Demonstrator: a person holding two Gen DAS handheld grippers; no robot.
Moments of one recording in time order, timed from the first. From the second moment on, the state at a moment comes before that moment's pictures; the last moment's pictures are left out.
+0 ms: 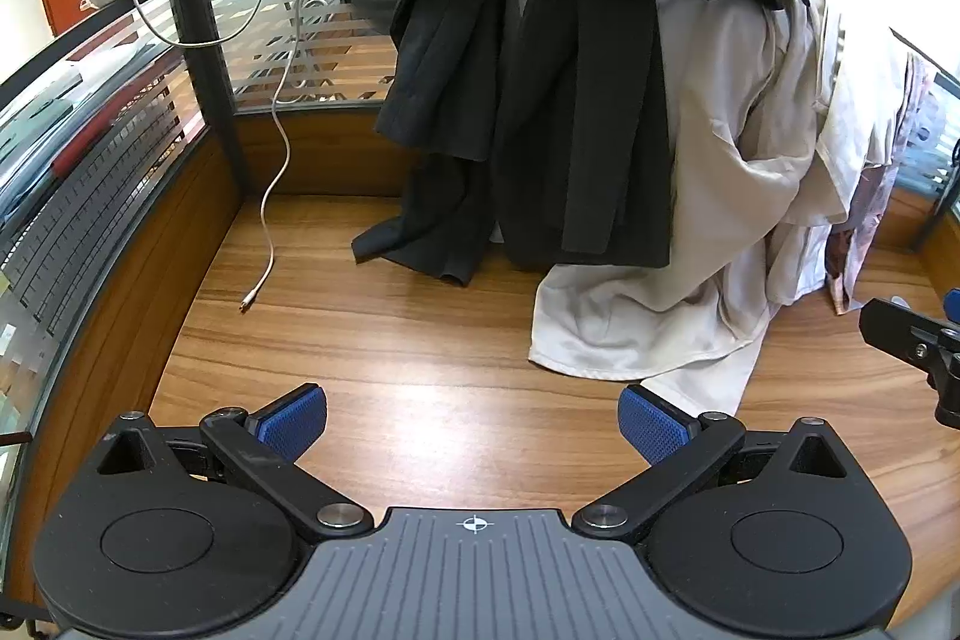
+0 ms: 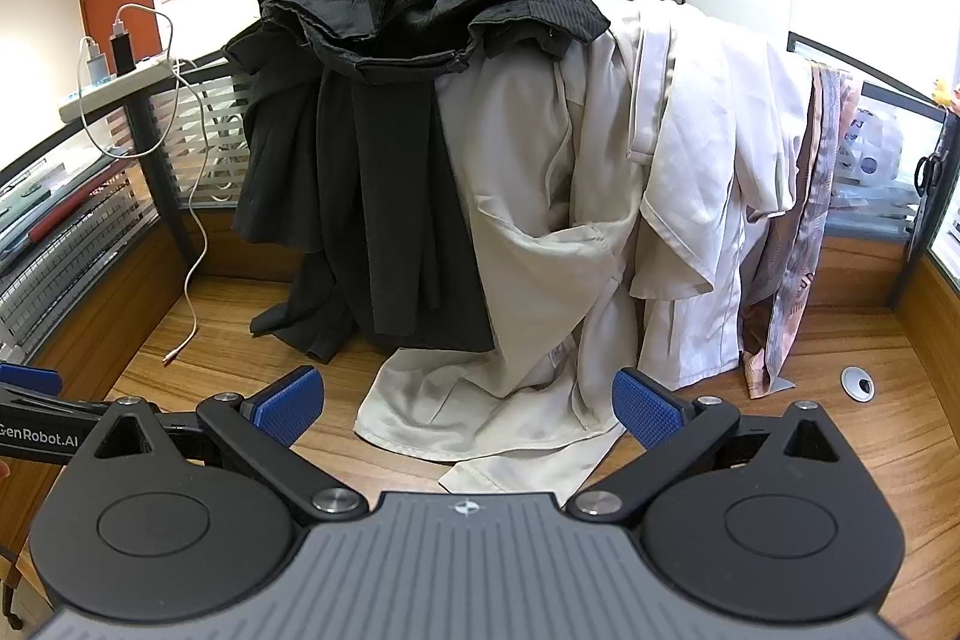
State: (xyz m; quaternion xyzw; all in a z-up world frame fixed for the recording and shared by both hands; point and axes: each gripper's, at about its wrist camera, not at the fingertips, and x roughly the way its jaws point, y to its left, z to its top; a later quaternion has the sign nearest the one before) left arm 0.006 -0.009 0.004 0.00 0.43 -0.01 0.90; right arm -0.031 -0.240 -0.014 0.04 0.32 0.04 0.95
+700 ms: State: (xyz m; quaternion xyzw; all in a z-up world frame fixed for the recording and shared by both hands) left arm 0.010 -0.007 -0.001 -0.01 0.44 -0.01 0.90; right arm -0.031 -0.240 -0.016 0.04 0.32 0.04 0.94
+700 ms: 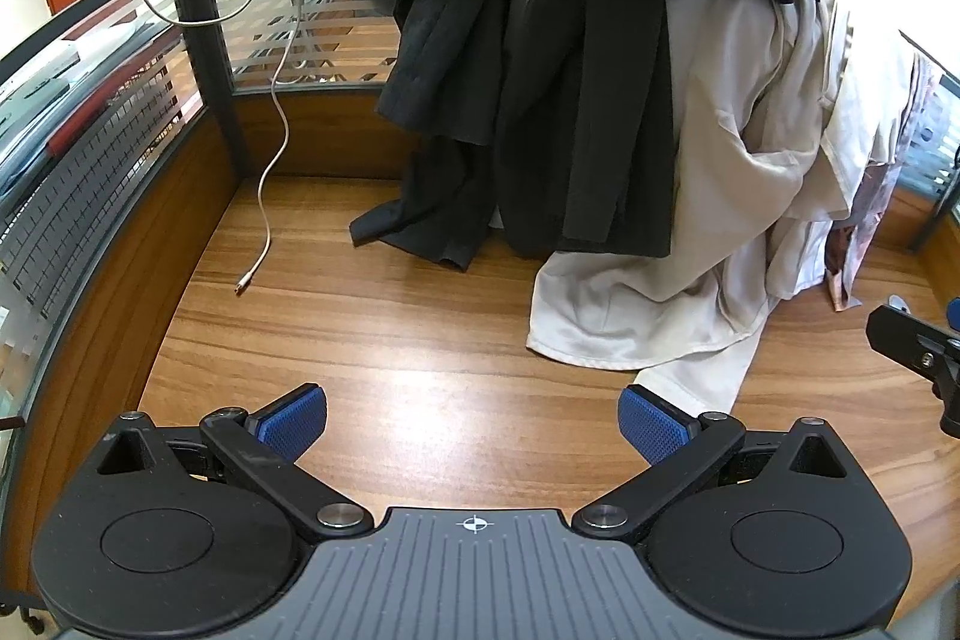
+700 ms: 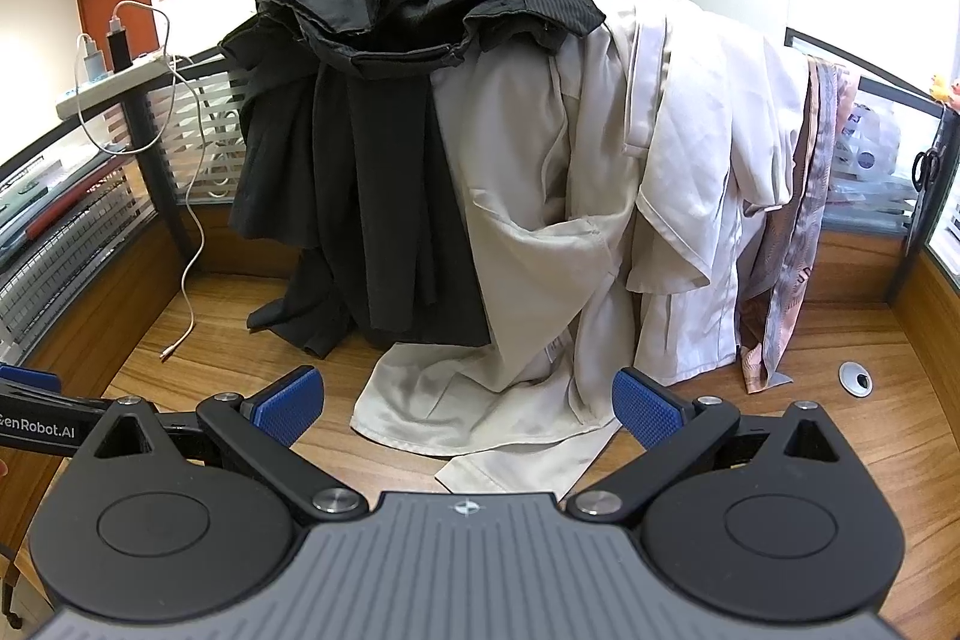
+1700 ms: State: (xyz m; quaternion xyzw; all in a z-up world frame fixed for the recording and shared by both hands) left arm 0.043 -0.012 -0.005 0.02 0.44 -0.02 0.90; right arm 0.000 -0.235 -0.015 0.02 0.32 0.04 0.95
